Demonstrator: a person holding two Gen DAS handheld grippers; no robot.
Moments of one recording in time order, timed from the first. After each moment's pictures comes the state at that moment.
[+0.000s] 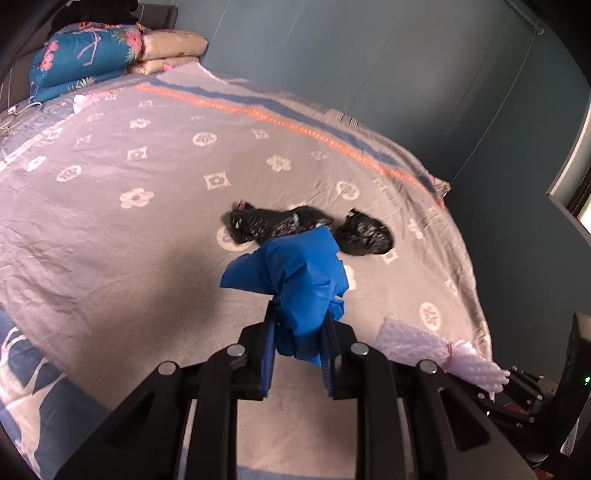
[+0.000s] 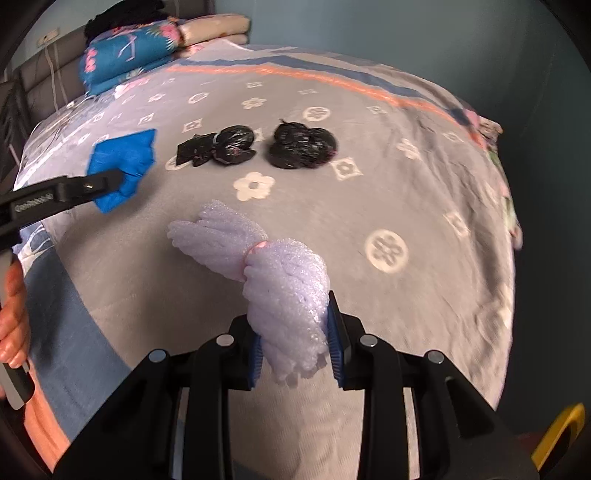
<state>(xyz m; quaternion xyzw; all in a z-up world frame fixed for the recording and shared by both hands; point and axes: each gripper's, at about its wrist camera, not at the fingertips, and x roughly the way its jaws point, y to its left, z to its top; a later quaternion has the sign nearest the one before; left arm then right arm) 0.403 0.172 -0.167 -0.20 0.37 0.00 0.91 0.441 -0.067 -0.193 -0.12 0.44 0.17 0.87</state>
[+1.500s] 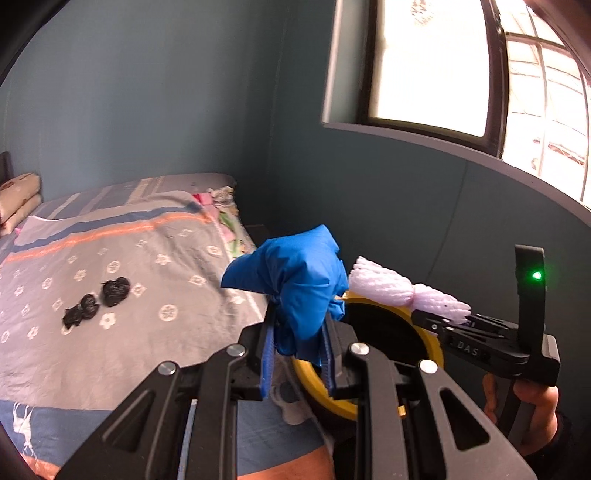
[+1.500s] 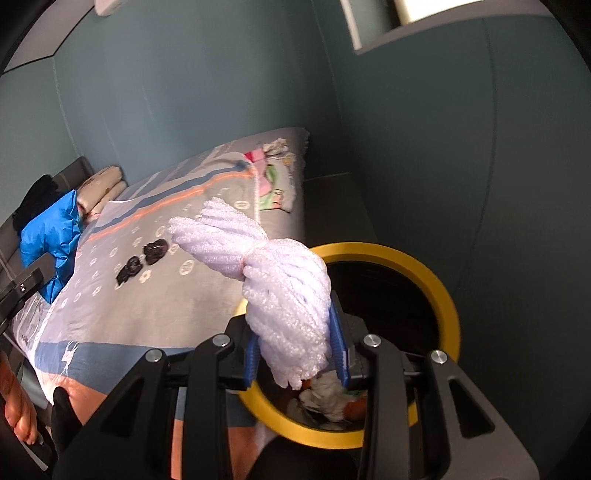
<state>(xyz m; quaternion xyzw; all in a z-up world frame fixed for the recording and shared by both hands) 0.198 -0.151 0.002 0.02 0.27 -0.27 0.93 0.176 -0.429 -0.064 0.14 0.33 -0.03 0.93</state>
